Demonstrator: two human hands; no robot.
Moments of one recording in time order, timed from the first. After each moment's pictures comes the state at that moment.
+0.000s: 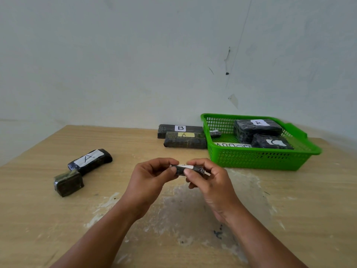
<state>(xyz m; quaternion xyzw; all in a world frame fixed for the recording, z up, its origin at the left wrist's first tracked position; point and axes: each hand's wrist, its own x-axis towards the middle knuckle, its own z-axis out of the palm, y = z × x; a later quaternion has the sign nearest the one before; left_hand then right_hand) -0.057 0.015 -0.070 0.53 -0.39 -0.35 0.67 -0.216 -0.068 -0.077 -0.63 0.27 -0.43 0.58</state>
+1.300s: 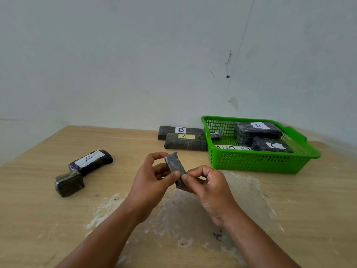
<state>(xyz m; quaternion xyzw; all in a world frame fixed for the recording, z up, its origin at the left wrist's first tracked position) -0.062 0.019 -0.064 0.54 -0.38 -0.37 0.65 -0.211 -0.065 -0.082 -0.61 0.26 -0.42 0.62</state>
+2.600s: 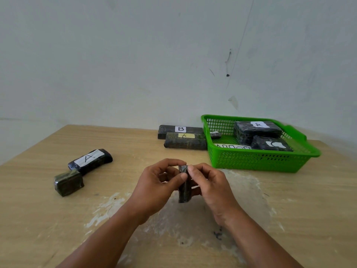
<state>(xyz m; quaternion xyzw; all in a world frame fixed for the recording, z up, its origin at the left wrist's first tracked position) -0.068 0.021 -0.066 0.57 -0.49 -0.30 0.59 -0.213 -0.065 -0.080 -0.65 0.29 -0.40 0.58</state>
